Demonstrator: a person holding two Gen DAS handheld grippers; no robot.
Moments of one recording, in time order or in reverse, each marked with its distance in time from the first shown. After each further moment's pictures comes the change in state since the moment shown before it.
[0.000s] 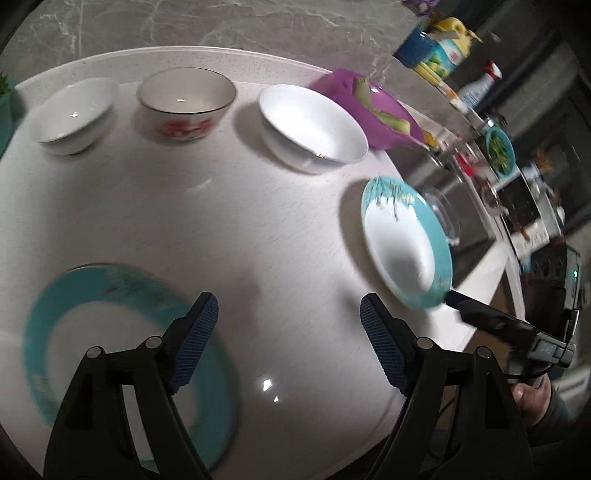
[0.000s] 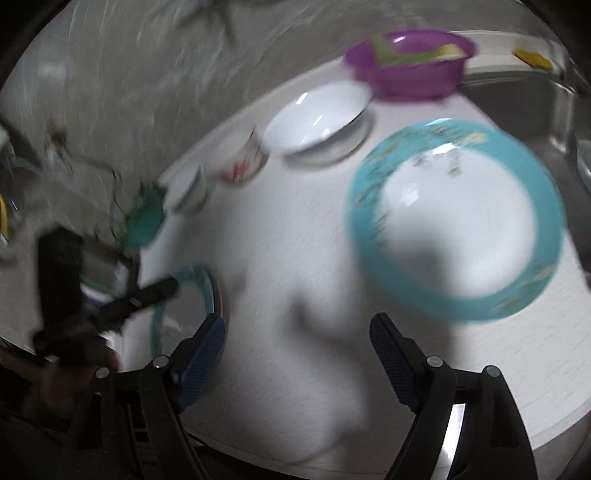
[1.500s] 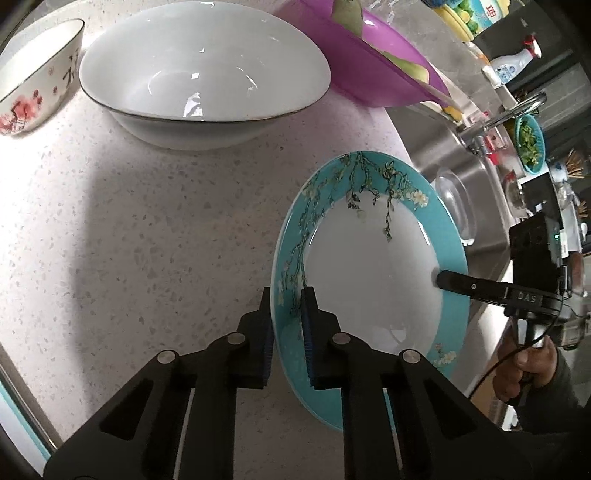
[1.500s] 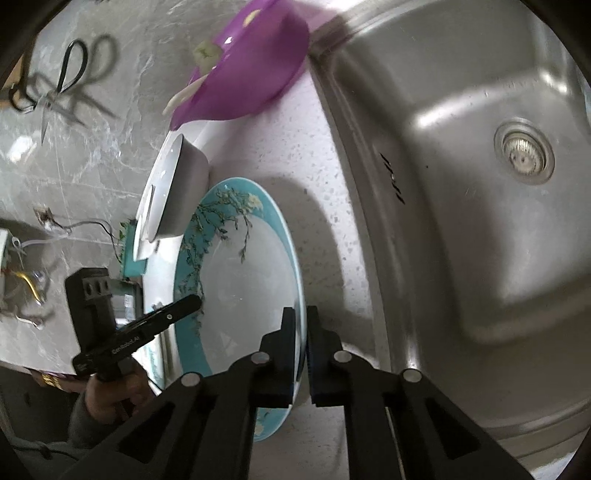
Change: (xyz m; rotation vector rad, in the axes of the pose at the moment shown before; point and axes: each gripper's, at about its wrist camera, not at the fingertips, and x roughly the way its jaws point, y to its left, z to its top) left arm 0.189 -0.100 0.057 -0.051 0.153 0.022; right arm 0.024 -0.209 0.094 0.192 0.258 0.154
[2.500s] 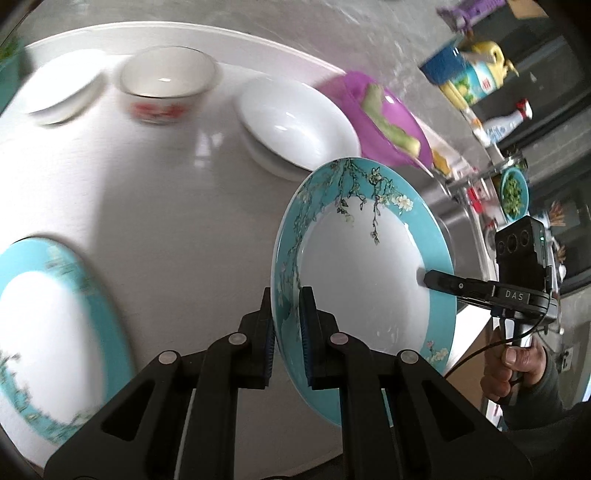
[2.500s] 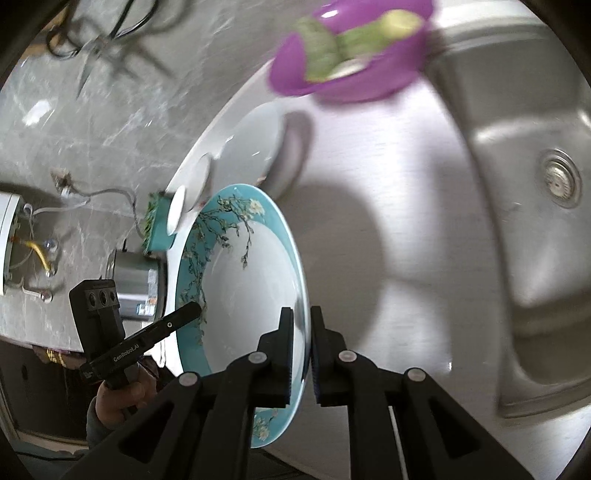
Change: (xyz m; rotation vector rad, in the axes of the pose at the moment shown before) left arm -0.141 0.068 -0.053 -0.131 -0.164 -0.045; right arm 0.012 0.126 -0.017 -0.124 0.066 0.009
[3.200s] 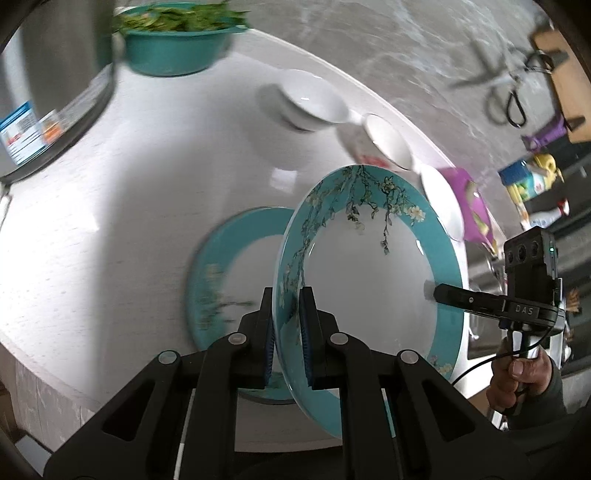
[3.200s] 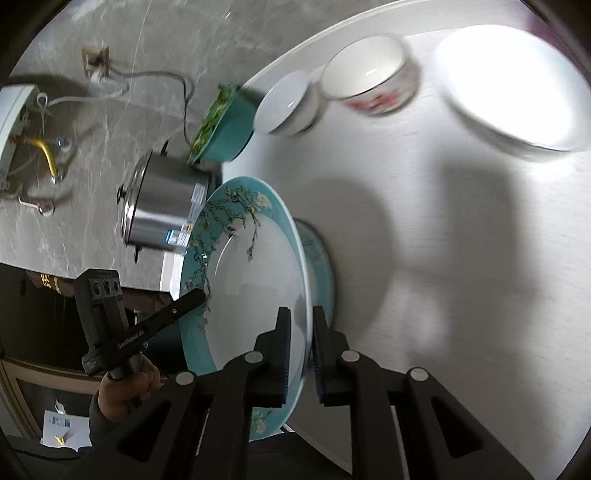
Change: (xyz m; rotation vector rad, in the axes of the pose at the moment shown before) left arm -0.162 0.215 -0.079 -0.284 -0.166 0.141; right arm 0.168 0.175 -0.018 -0.245 0.252 0.072
